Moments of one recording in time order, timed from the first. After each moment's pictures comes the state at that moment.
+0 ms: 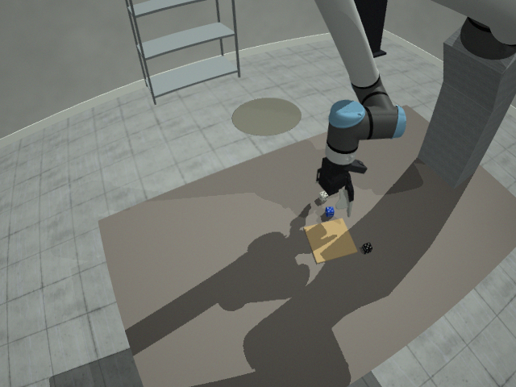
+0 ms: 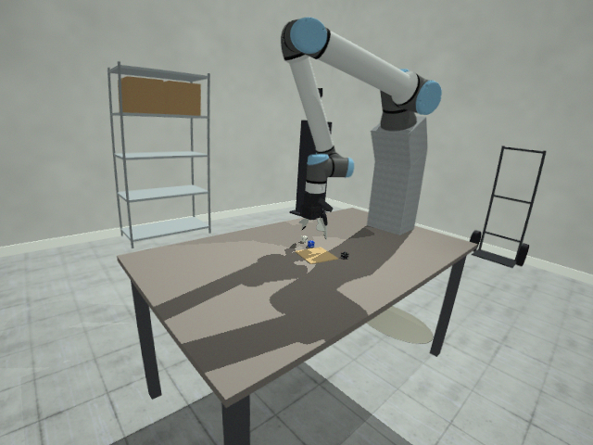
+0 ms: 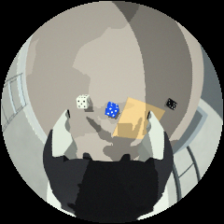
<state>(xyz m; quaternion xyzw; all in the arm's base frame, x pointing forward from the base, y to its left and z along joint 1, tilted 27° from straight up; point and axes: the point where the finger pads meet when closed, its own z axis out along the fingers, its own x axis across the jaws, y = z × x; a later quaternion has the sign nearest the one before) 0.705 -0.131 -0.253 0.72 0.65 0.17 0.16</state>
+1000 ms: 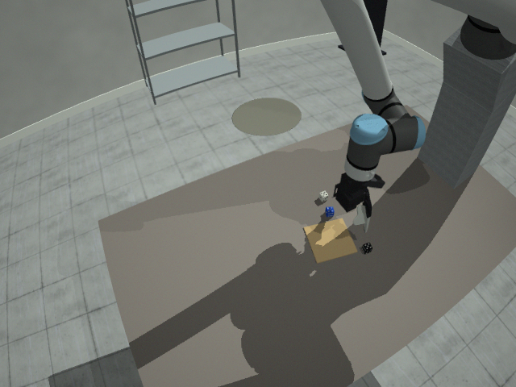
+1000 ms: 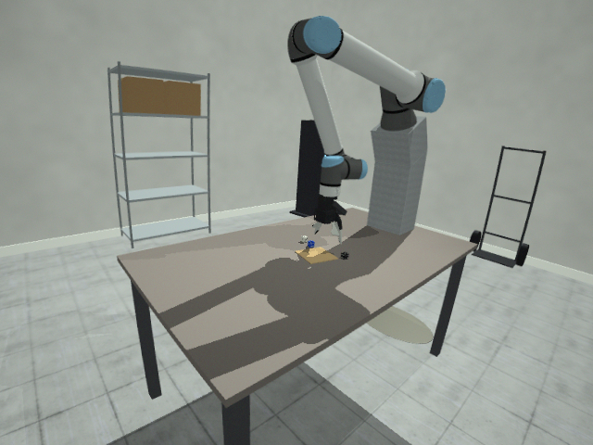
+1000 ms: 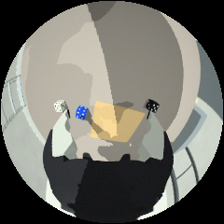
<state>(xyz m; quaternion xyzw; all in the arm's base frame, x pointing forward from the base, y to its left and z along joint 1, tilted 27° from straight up) 0.703 -0.053 -0.256 0.72 0.65 0.17 0.16</state>
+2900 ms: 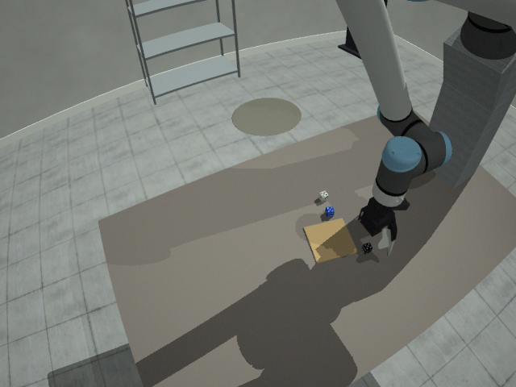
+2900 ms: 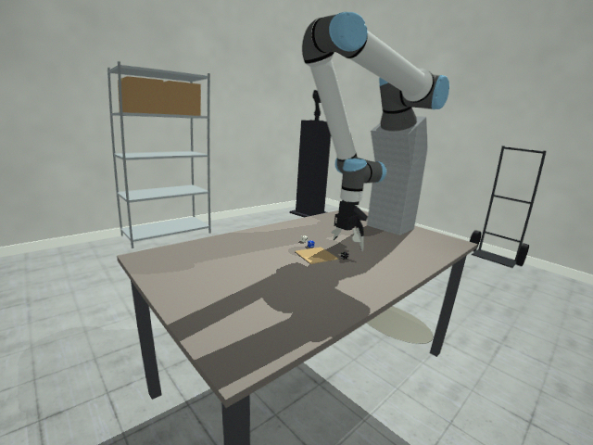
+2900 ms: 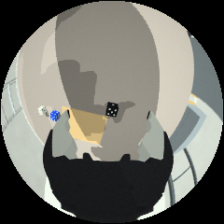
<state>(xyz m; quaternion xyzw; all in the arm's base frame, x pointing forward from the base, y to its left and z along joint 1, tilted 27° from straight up) 0.702 0.055 -0.260 0.72 0.65 0.17 0.16</state>
